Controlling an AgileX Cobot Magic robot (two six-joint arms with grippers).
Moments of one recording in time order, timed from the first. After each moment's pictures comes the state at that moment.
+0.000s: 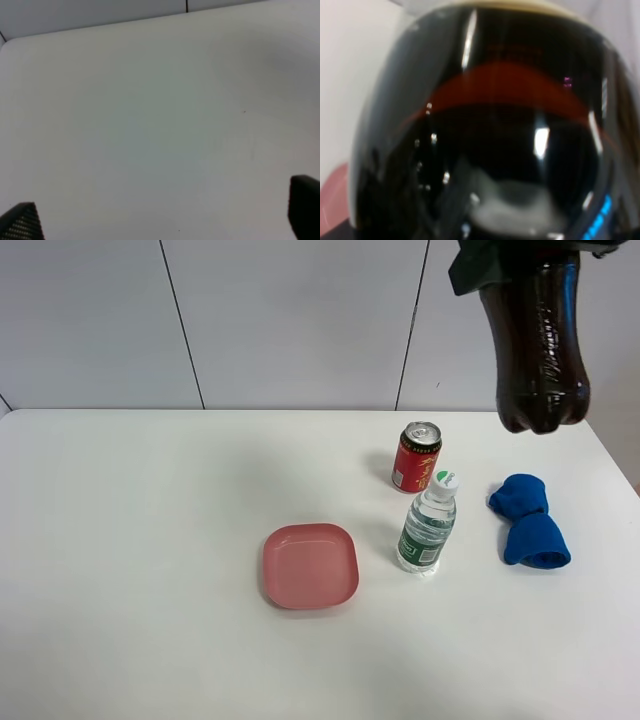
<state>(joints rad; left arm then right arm) 0.08 -0.01 -0.51 -0.06 1.06 0.15 0.65 1.28 -1.58 -0.25 1.14 0.11</state>
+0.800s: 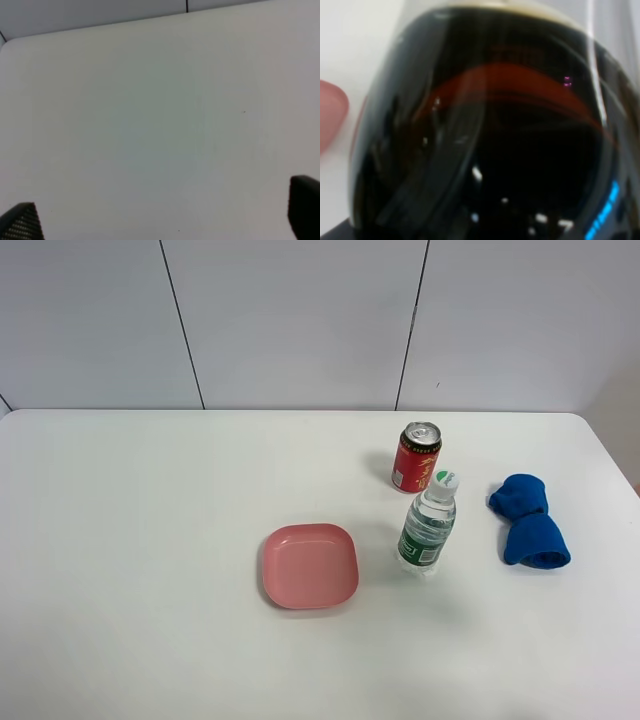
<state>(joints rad) 0.08 -0.01 -0.51 -0.06 1.06 0.15 0.65 0.64 -0.96 -0.39 1.13 0.16</state>
